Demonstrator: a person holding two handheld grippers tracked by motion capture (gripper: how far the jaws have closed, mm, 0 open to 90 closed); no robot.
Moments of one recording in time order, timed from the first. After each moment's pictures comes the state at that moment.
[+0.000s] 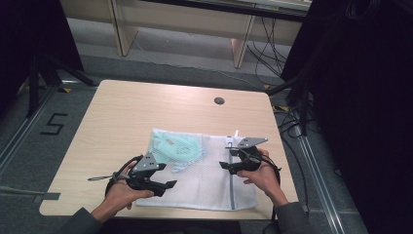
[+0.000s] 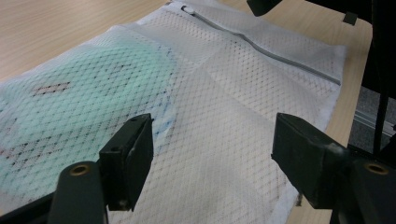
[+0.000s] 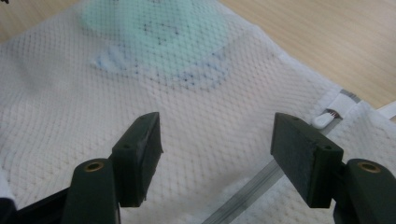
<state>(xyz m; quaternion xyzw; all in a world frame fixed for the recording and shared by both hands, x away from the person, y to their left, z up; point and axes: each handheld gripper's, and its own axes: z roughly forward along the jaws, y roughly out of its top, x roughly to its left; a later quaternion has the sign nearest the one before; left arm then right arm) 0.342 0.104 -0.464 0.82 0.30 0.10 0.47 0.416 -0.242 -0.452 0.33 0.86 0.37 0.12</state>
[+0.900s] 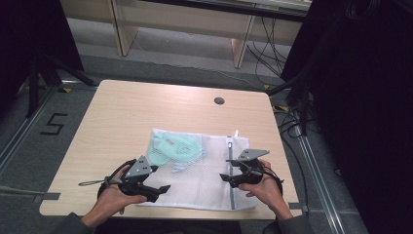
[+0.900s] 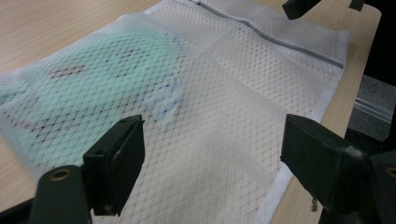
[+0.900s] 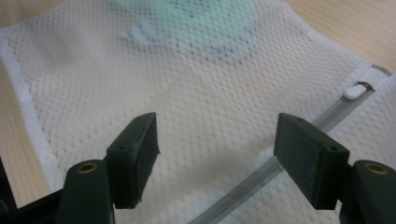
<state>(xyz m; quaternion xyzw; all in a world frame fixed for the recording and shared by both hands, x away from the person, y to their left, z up) 0.330 0.121 -0.462 0.84 0.28 0.12 0.45 0.381 -0.245 -0.456 0.32 0.87 0.36 0.11</state>
